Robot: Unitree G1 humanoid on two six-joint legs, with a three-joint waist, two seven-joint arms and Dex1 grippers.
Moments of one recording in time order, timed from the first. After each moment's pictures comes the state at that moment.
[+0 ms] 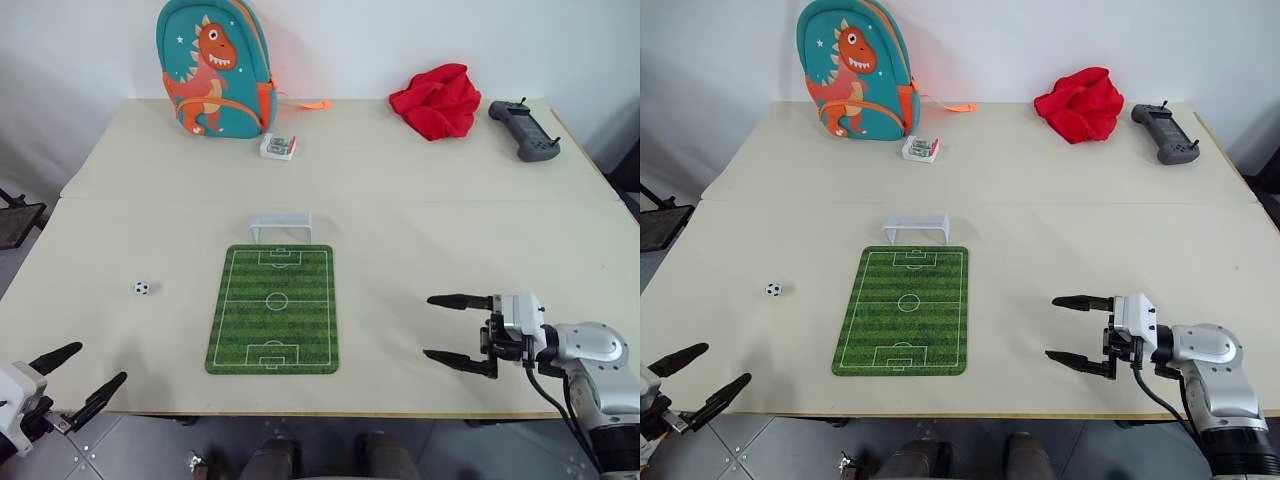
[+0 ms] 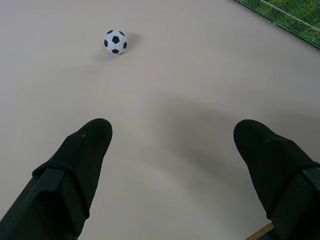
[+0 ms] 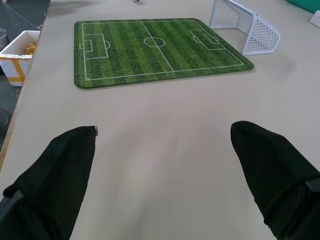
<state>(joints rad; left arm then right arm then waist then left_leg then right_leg) 0.53 0.66 0.70 -0.01 -0.41 -0.14 -0.89 -0.11 -0.70 -0.12 0.11 0.48 -0.15 1.40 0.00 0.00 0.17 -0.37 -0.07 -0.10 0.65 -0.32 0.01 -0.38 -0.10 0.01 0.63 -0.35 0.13</state>
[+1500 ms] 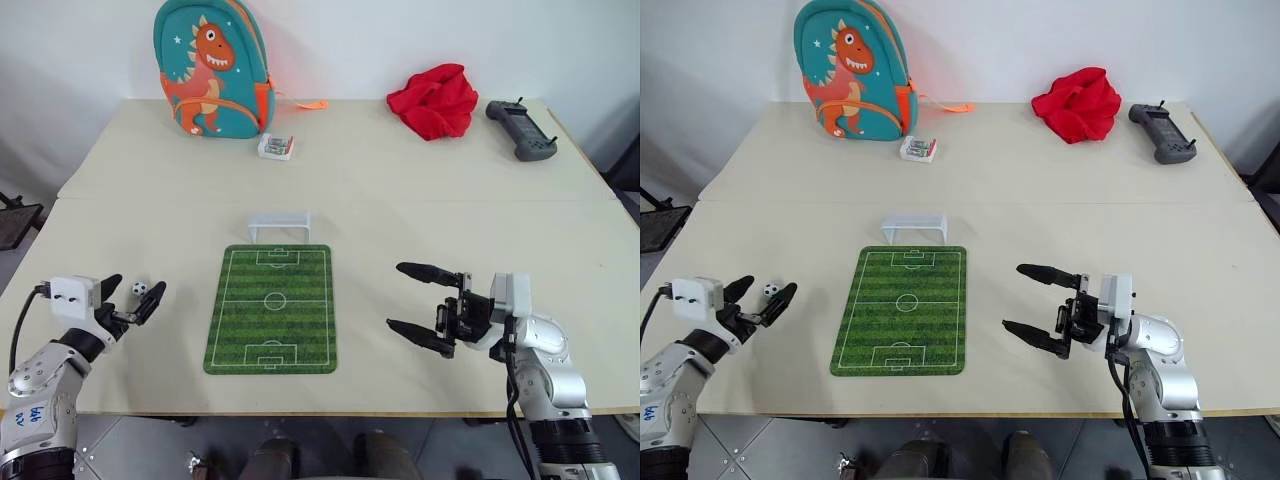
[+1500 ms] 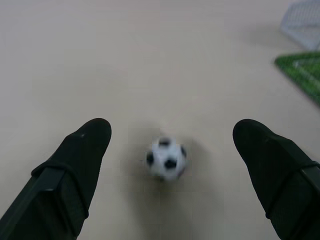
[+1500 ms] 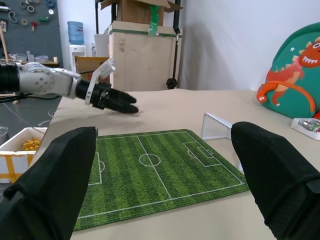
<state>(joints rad) -0.02 0.59 0.47 0.16 -0.42 0.17 -0.52 -0.18 -0.45 -0.09 -0.05 0.64 -0.10 1.29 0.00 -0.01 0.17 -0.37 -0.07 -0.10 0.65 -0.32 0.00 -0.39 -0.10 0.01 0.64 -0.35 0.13</state>
